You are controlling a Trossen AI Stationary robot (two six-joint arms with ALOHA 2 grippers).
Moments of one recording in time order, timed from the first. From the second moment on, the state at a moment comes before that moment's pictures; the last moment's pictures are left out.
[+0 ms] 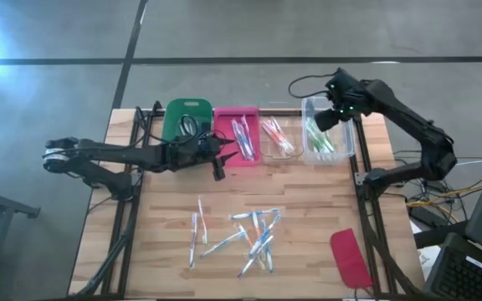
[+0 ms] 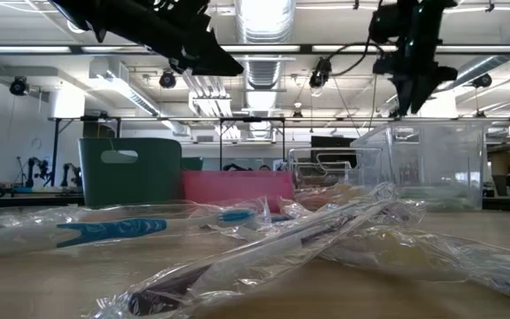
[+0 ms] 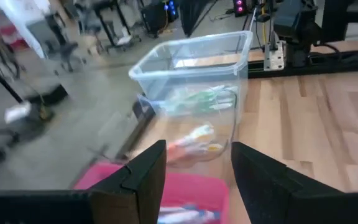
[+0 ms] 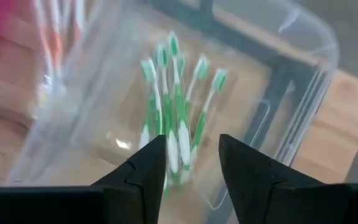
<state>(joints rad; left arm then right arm) 0.11 1.26 0.78 0.27 -0.30 0.19 -0.84 1.32 1.31 -1.25 0.16 0.29</state>
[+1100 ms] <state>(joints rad) -0.02 1.27 1.01 -0.81 0.02 0.60 -0.68 1.11 1.29 -1.13 0.16 0.25</state>
